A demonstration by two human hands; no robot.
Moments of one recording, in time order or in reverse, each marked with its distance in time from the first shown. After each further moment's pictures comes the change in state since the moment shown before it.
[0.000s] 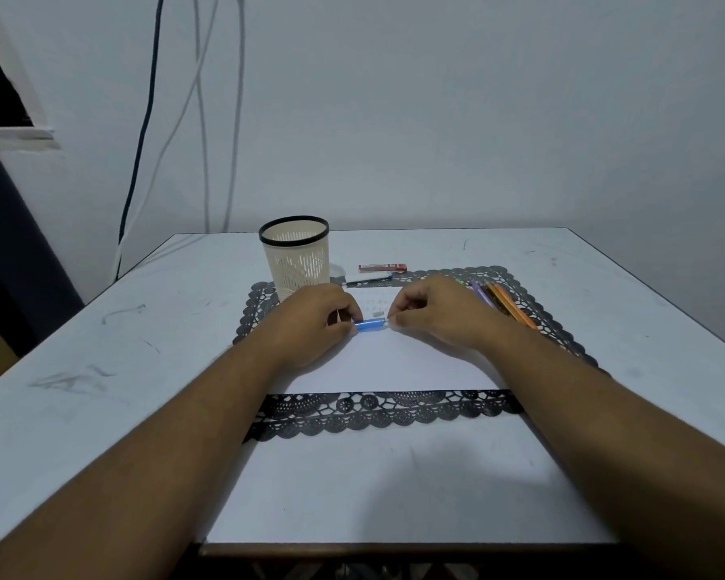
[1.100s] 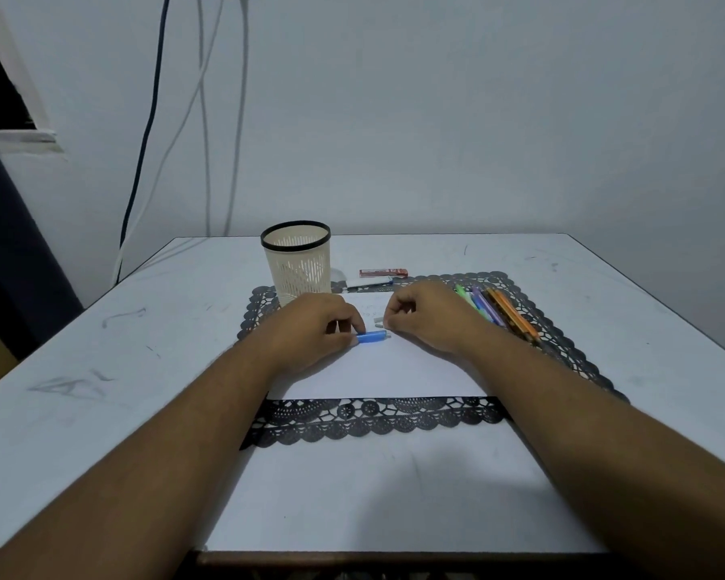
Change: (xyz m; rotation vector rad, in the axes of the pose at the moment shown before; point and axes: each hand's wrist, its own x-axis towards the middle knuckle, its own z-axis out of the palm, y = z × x) left_hand 0.000 -0.005 -0.003 -0.001 -0.090 0.020; right_hand 0.014 -0.005 0.013 -0.215 0.078 -0.008
